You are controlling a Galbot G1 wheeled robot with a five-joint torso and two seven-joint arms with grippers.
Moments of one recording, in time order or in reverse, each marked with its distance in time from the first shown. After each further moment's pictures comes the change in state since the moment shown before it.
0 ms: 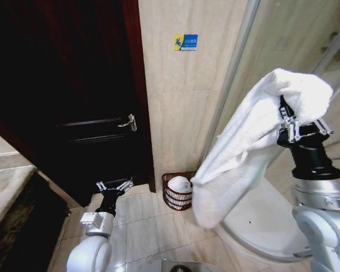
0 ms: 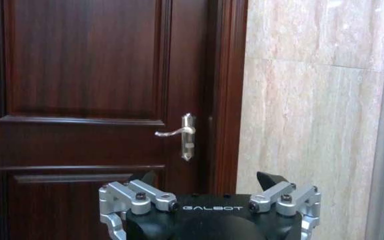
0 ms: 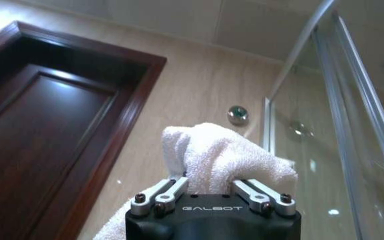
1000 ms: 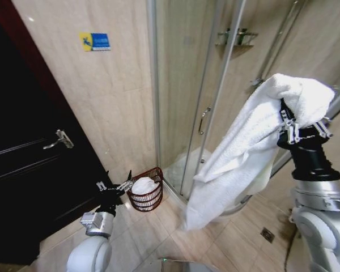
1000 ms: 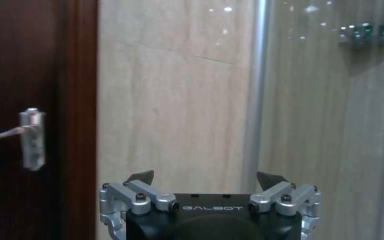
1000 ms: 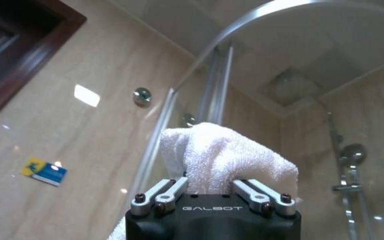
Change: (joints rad) left arm 0.000 0.000 0.000 0.000 0.000 0.000 0.000; right arm -0.047 0.042 0.018 0.000 -0.032 -0.021 0.014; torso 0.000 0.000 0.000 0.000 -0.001
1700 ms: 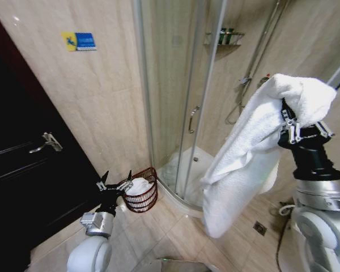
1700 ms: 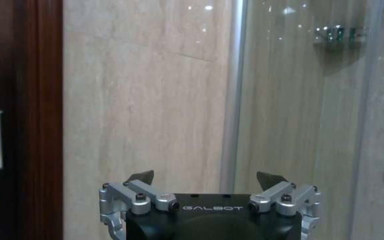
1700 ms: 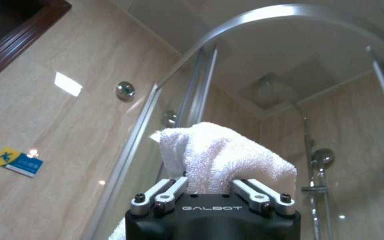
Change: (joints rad) left arm 0.000 0.001 0.000 0.000 0.000 0.000 0.000; right arm -0.001 0.004 0.008 0.000 -0.006 -0.007 0.004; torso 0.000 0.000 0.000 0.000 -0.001
